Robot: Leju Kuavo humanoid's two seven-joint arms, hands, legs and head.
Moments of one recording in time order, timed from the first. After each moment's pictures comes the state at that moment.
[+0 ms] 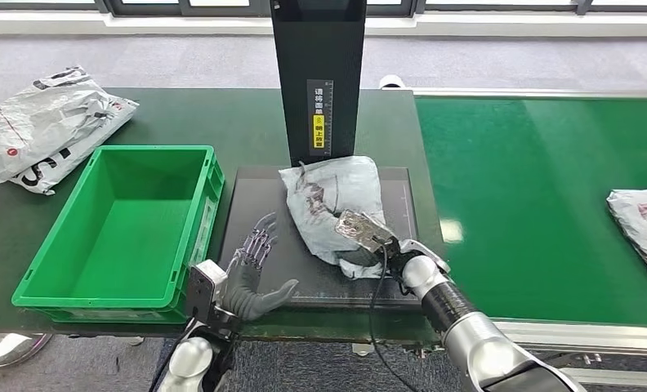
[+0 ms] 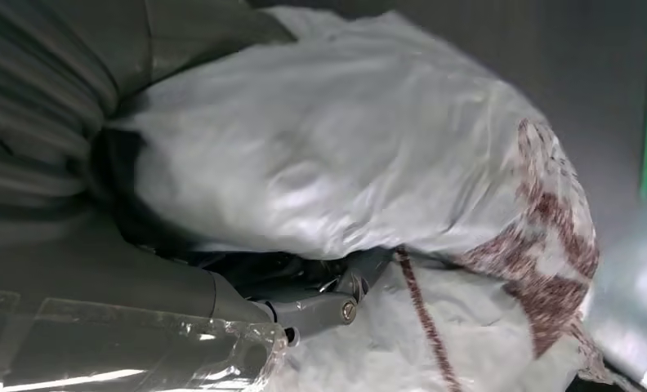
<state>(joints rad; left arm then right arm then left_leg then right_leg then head) -0.07 -0.23 -0.17 -1.34 -0.05 -0.16 -0.41 -0.64 0.16 0.33 -0.54 0.37 0.29 -0.33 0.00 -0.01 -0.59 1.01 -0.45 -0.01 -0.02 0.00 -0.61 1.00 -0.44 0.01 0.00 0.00</state>
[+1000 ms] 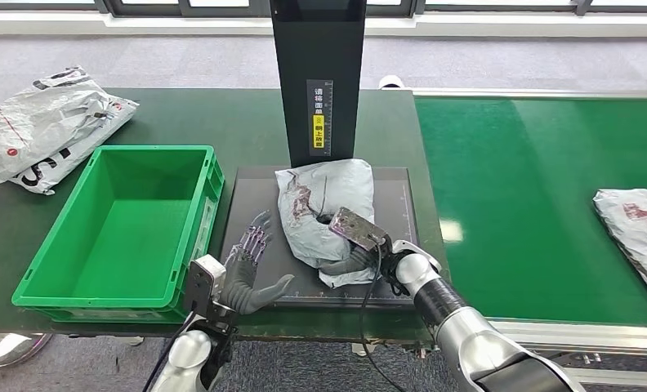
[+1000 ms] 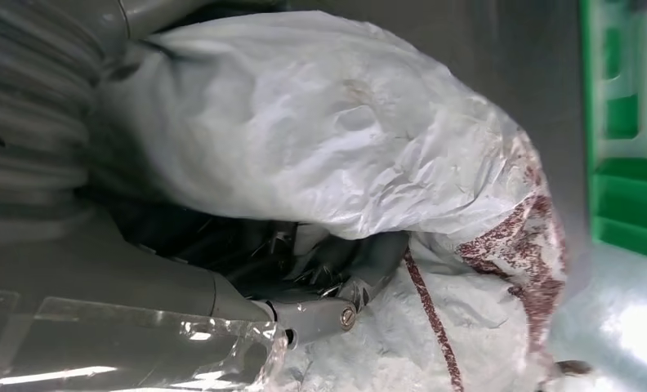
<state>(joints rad) -0.11 -0.20 -0.17 -1.27 -0.04 -0.14 -0.43 -0.67 0.20 0.33 -0.45 0.29 0.38 -0.39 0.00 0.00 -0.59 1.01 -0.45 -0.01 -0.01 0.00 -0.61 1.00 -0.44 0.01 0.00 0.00</state>
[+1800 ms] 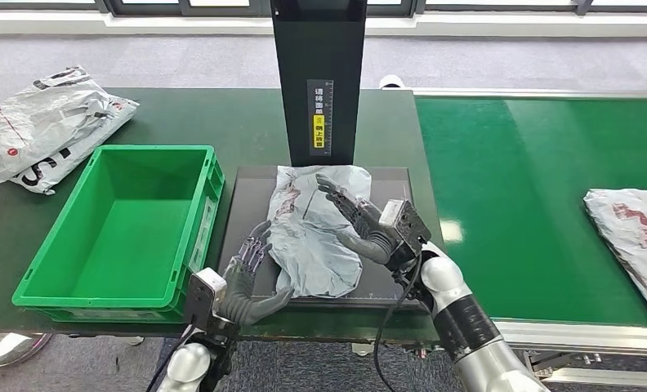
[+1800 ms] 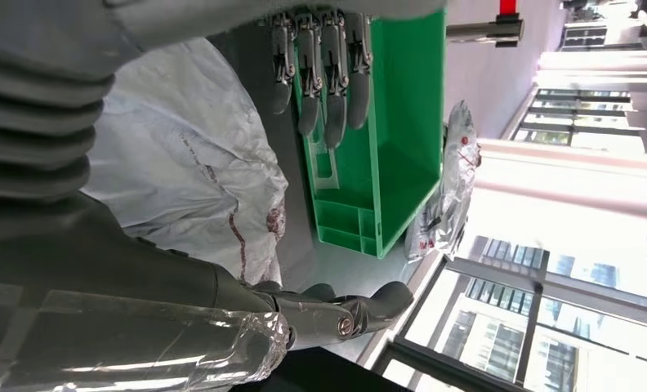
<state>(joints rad) -0.04 -0.20 -0.17 -1.31 -0.07 -0.13 -0.44 -0.47 0.10 0.32 -1.01 -0.05 0.52 -0.47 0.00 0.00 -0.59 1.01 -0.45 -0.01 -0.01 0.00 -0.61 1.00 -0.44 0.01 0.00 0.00</state>
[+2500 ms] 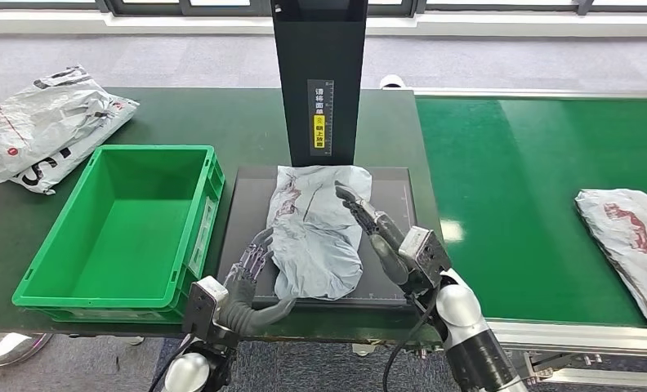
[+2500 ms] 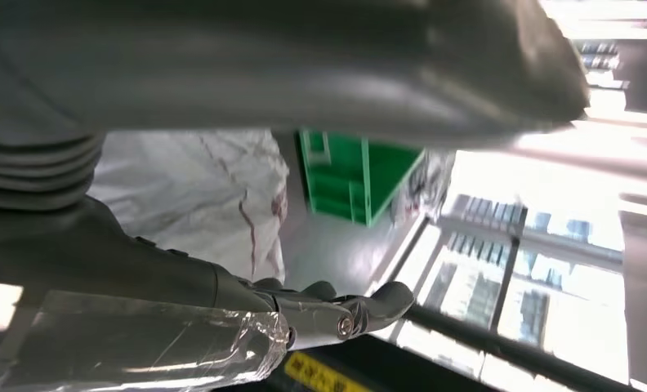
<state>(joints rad) 0.01 -0.22 -0.16 -1.38 -0.11 -0.15 -0.41 -0.27 0.08 0.25 -1.31 0.02 0.42 -0.44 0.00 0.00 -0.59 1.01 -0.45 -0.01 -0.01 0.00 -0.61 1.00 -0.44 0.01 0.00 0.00</state>
